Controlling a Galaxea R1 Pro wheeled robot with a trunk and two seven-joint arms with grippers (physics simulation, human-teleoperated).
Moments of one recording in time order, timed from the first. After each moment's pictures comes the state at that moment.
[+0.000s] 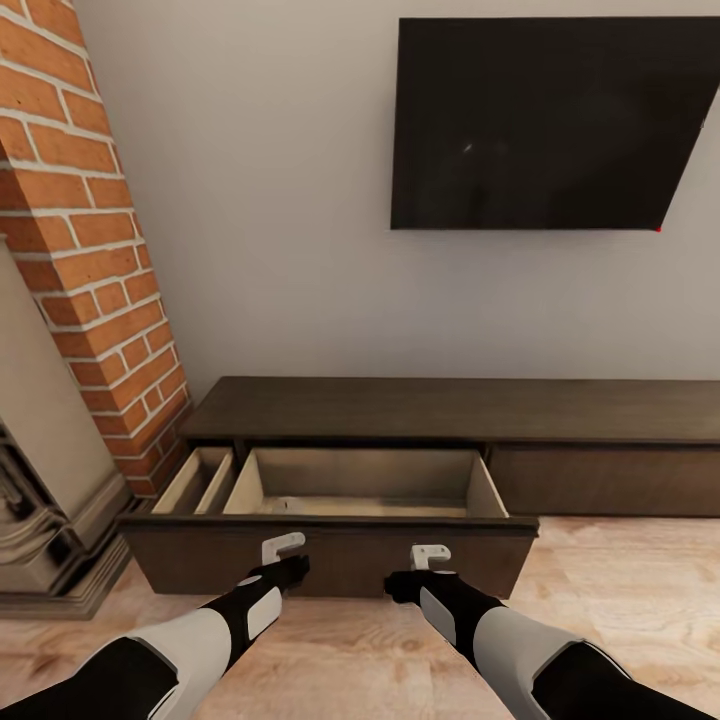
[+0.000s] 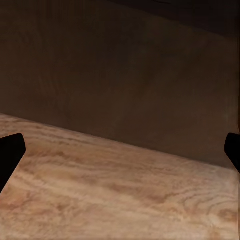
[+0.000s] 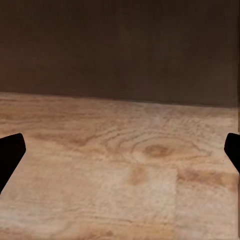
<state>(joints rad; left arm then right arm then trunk) -0.81 -0.13 -0.44 -0.01 0.68 -0.11 0.12 -0.80 0.17 0.46 -0.08 -0.47 0.15 -0.05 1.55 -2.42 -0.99</state>
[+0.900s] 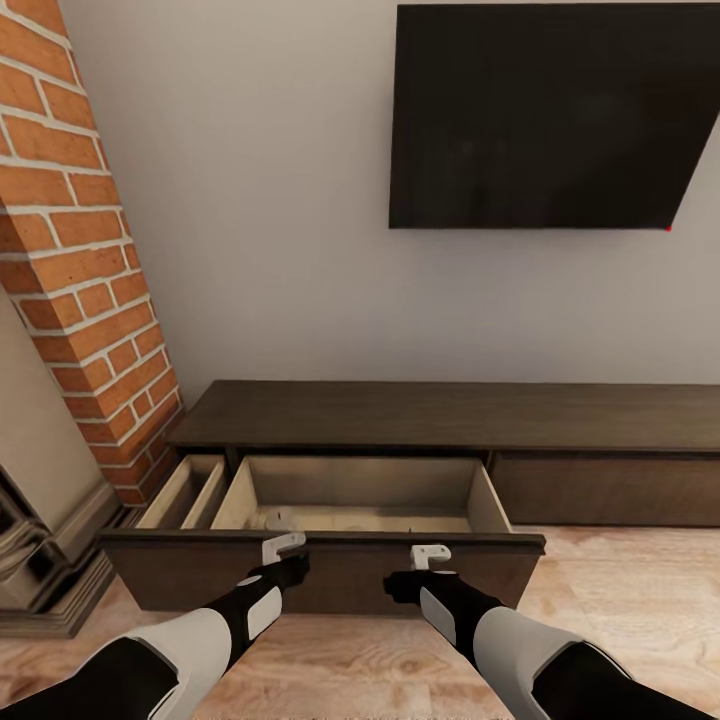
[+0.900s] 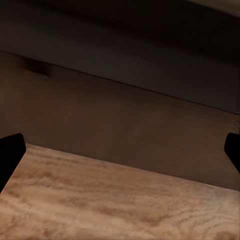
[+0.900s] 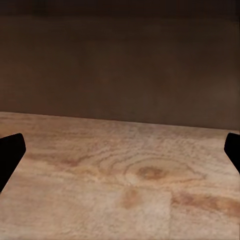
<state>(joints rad) -0.81 -0.13 -0.44 -0.01 0.68 -0.11 0.12 -0.80 0.17 0.46 -0.08 -0.48 0.15 -0.05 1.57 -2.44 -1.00</state>
